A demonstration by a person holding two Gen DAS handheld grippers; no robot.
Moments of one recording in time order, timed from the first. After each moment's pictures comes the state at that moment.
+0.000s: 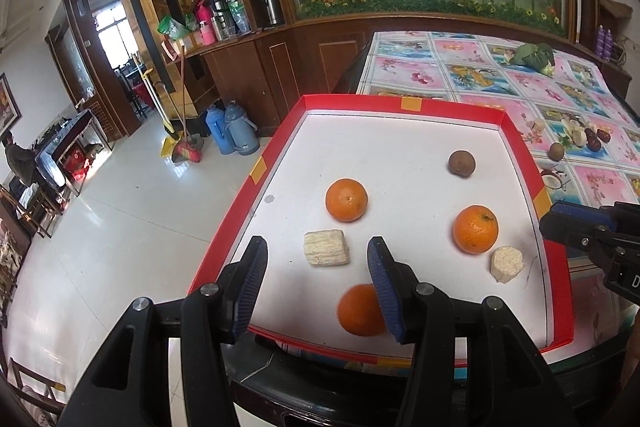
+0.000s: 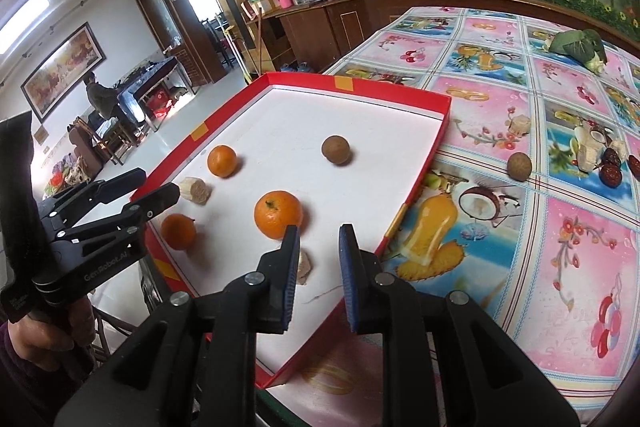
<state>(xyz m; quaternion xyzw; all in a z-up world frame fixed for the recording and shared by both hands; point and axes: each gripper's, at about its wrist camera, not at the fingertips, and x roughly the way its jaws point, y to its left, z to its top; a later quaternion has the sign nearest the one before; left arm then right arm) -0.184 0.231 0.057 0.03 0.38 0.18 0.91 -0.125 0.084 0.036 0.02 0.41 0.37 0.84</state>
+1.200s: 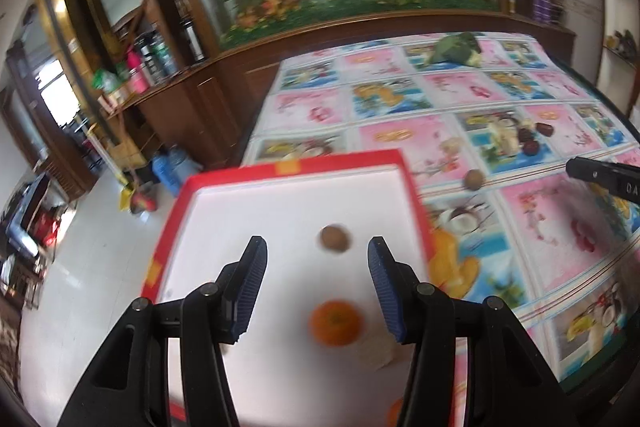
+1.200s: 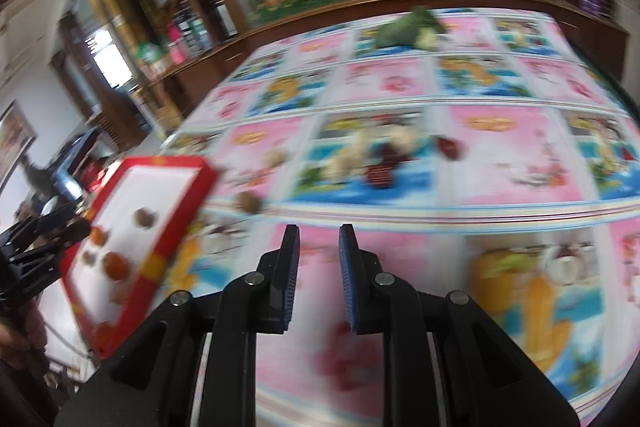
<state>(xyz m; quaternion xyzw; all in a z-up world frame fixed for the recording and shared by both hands) -0.113 0.136 0.084 0.11 0.38 0.06 0.92 -0.055 -0.108 0.031 0.10 0.40 0.19 0.89</state>
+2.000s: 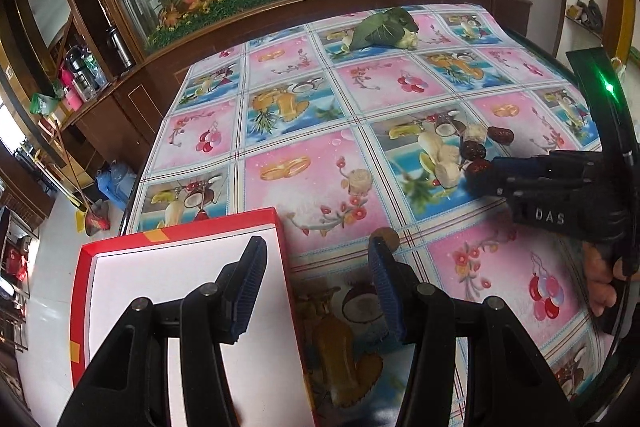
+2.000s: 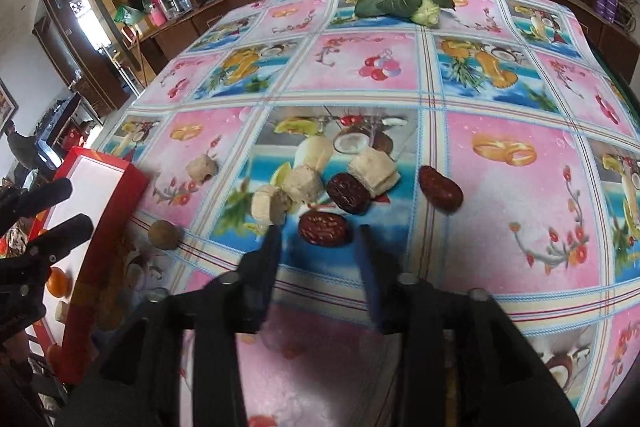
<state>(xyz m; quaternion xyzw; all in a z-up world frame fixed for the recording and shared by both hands) -0.034 0.065 0.067 0.12 0.43 -0.02 0.89 0.023 -0.084 0.004 0.04 0.46 0.20 0.86</state>
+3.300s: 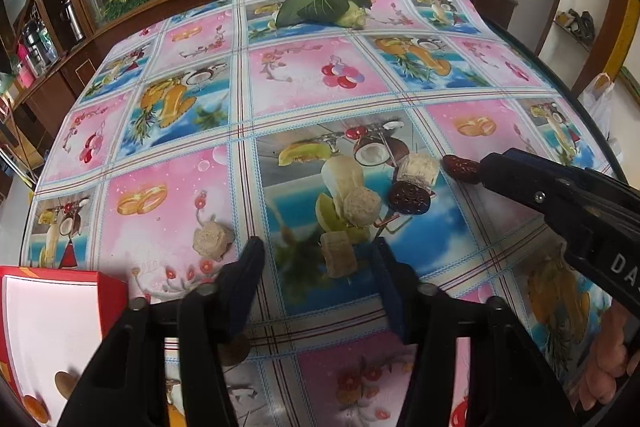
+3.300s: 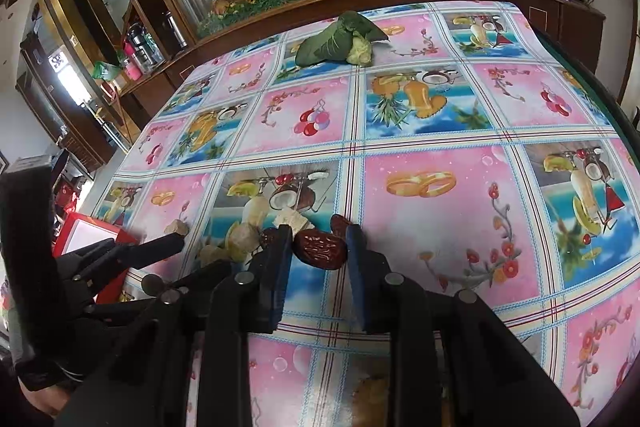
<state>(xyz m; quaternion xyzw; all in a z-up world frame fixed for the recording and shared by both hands) 0.037 -0.012 0.020 0.06 0.48 -0.08 0.87 0.031 -0.142 0.031 0.11 0.43 0.15 0.89</state>
